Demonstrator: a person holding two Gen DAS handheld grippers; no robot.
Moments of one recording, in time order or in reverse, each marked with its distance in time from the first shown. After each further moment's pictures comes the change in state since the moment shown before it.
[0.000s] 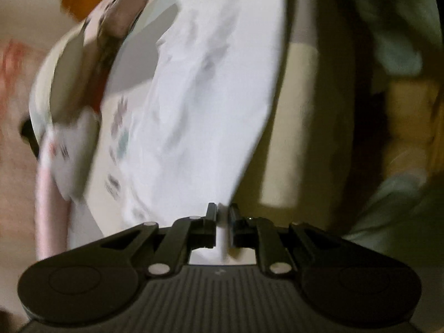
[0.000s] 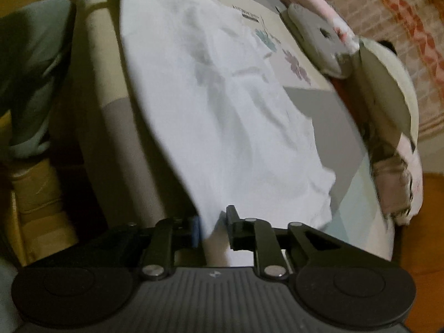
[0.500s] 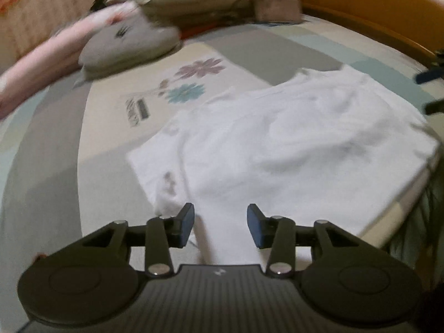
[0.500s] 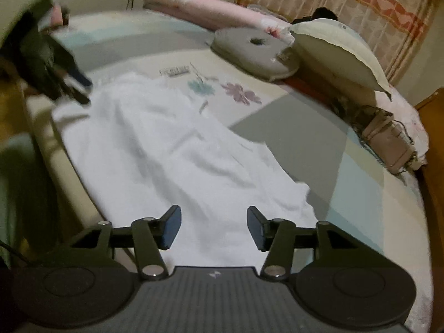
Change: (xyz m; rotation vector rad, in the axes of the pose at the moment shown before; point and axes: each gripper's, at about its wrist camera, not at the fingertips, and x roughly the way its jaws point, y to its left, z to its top) left arm 0.051 0.107 -0.047 -0.883 -0.109 -0.159; right arm -0.031 -0.077 0.022 0.437 -0.205 0.088
